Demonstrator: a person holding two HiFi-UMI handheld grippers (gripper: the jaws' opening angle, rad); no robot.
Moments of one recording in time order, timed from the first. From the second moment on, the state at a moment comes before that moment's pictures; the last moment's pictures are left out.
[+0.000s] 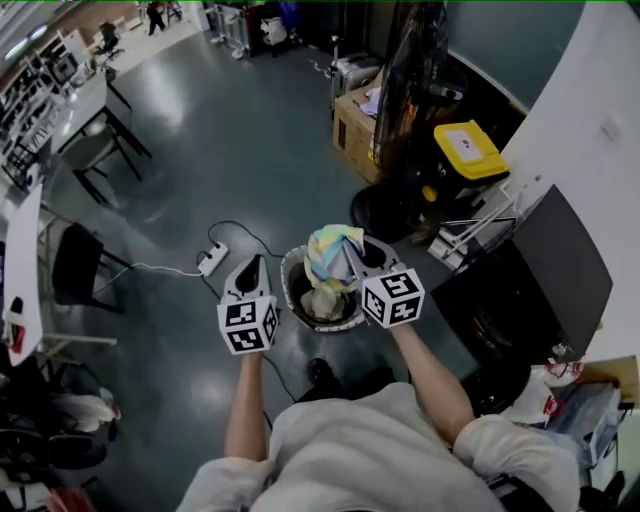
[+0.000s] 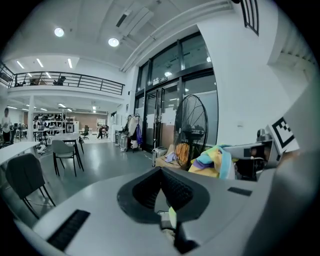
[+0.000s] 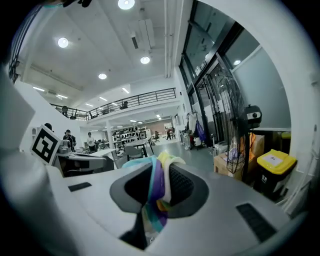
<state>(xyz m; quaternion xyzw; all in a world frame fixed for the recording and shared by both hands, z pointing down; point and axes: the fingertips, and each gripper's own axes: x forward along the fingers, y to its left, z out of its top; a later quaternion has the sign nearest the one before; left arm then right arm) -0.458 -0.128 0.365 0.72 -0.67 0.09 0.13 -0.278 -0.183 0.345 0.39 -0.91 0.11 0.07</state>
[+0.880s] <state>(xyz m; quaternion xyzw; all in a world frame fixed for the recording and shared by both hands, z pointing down) -0.469 -0.146 0.502 0.66 -0.71 0.11 0.23 -0.321 -0.210 0.541 0.30 -0.91 0.21 0.19</state>
